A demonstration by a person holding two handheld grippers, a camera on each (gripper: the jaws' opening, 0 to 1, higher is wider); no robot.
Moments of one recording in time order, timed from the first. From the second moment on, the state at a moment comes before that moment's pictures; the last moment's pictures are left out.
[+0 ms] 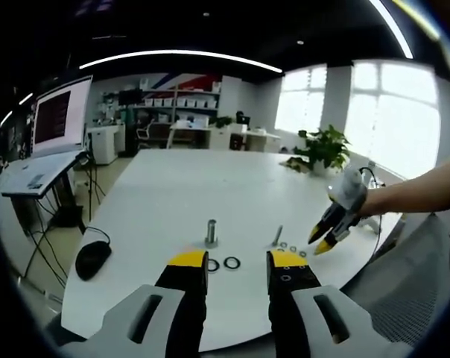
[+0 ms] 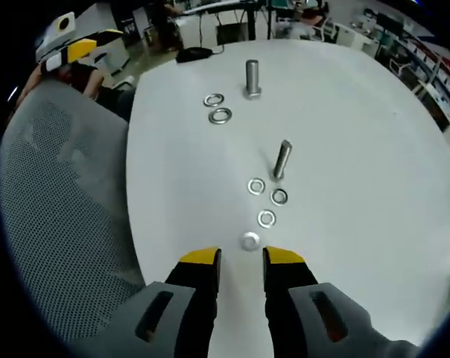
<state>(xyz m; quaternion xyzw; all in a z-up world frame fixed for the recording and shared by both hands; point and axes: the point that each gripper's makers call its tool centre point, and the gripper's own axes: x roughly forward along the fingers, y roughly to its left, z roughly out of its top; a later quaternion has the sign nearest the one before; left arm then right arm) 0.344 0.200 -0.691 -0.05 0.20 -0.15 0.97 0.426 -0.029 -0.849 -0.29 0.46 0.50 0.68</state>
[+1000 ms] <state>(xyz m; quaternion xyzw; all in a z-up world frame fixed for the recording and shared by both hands) 0.346 0.198 -0.690 -0.05 0.20 -0.16 0.96 0.437 -0.028 -0.867 -0.32 0.45 0.47 0.68</state>
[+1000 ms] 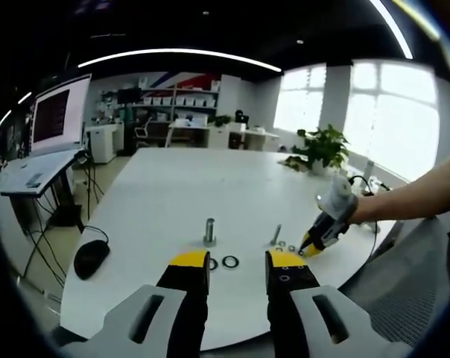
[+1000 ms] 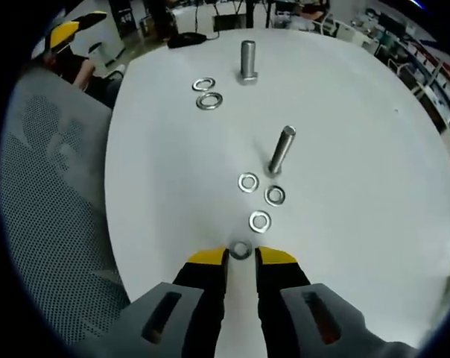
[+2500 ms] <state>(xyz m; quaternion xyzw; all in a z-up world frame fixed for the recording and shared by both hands) 0.343 0.196 -0.696 -0.04 0.22 -0.16 0.96 0.462 0.003 -0.813 -0.31 0.38 0.49 0.72</state>
